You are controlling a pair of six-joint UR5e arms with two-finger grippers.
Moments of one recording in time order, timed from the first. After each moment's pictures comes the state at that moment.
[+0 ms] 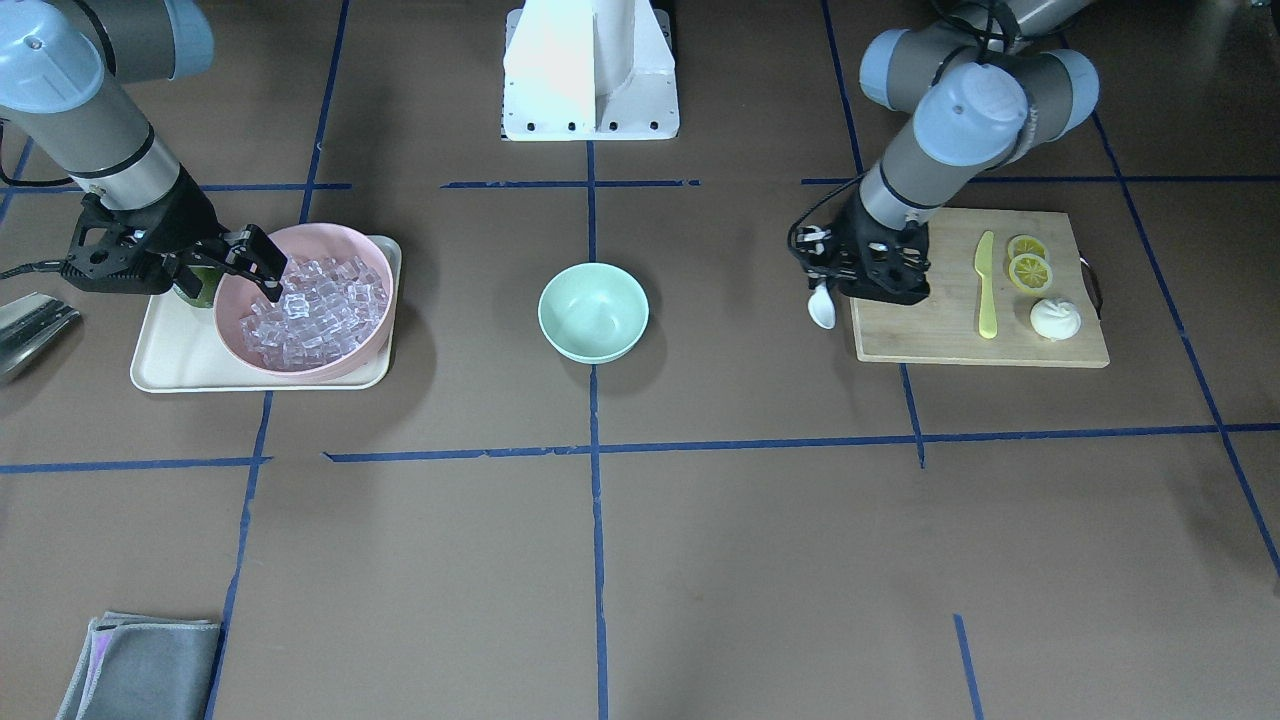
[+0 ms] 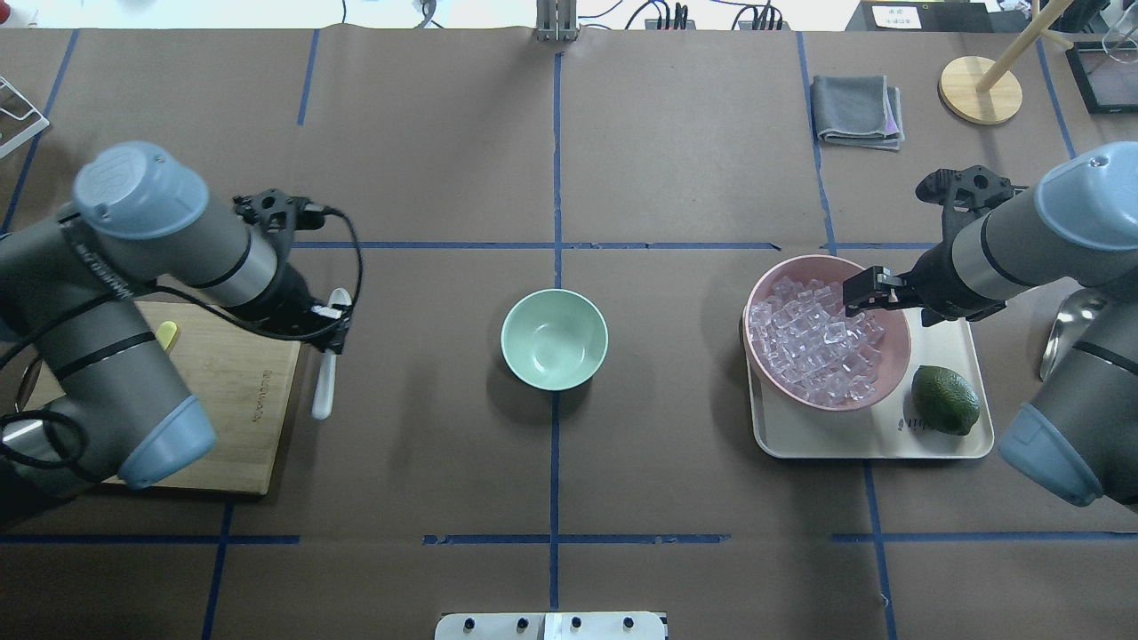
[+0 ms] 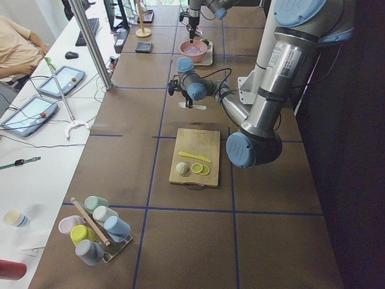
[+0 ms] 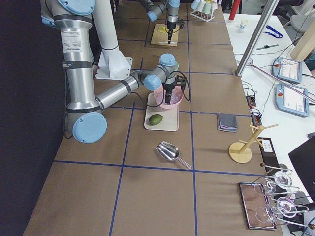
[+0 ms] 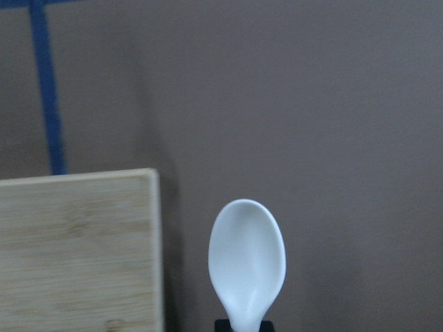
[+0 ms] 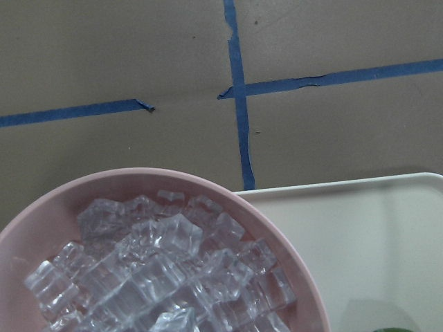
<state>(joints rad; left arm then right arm) -0.69 -2.00 -1.80 -1.78 -2.16 -1.09 0.80 -1.48 1.97 -1.36 2.04 1.10</state>
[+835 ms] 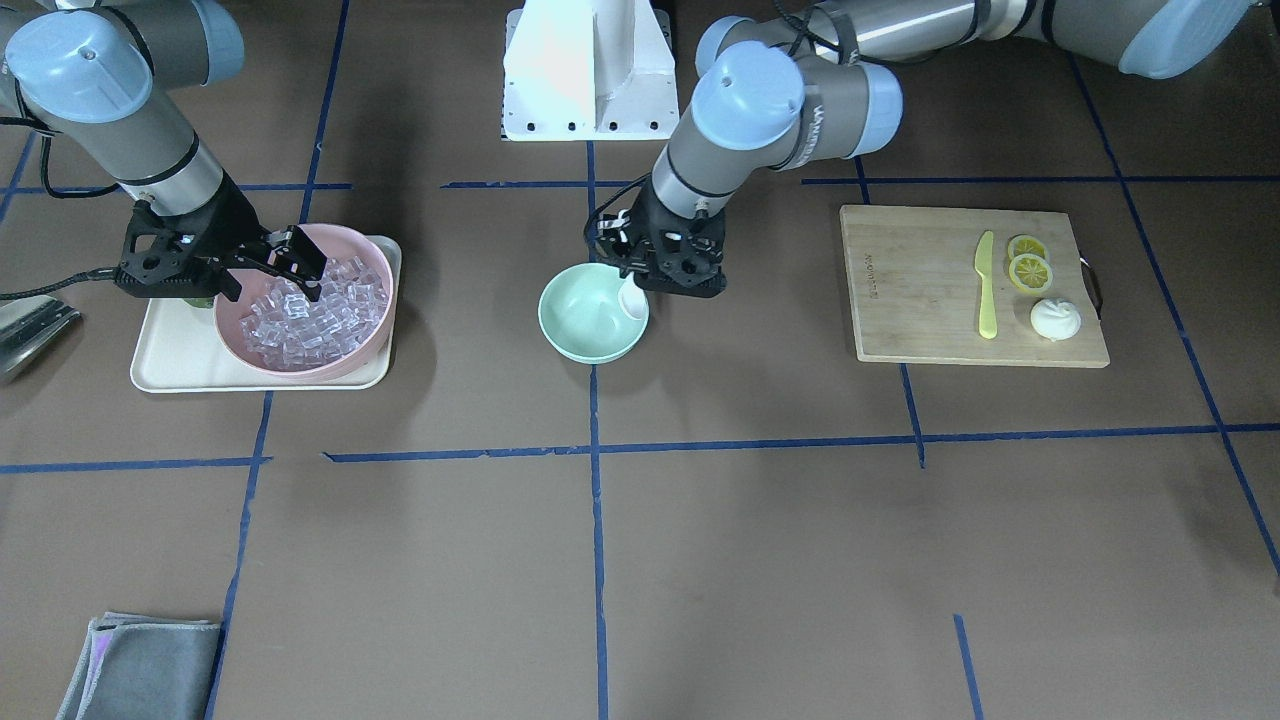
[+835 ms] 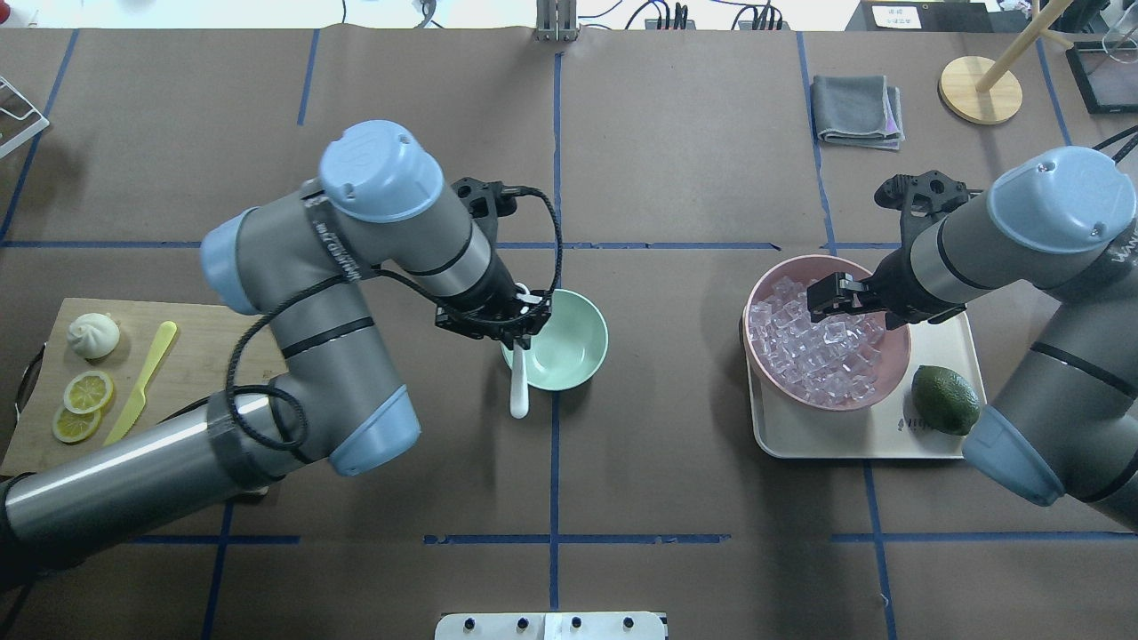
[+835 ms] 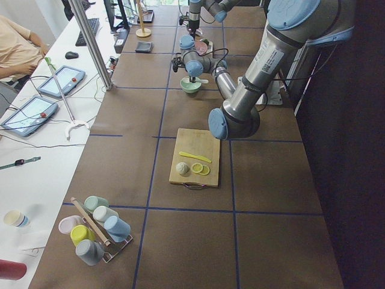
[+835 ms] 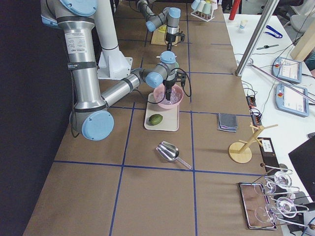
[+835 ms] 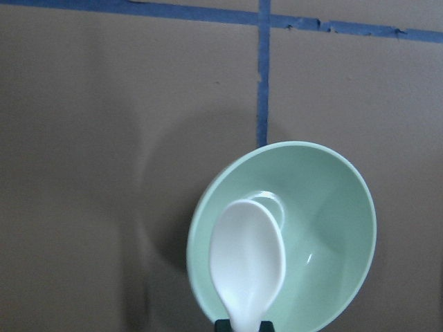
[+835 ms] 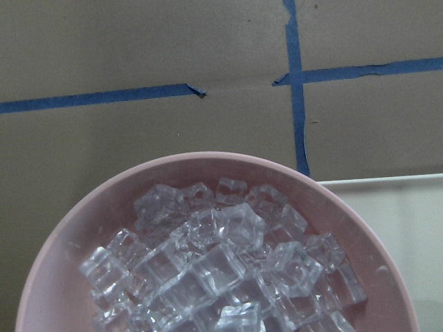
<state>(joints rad) -0.59 -2.33 -1.56 -1.79 -2.15 -1.24 0.76 -1.43 1.95 -1.36 2.04 1.11</state>
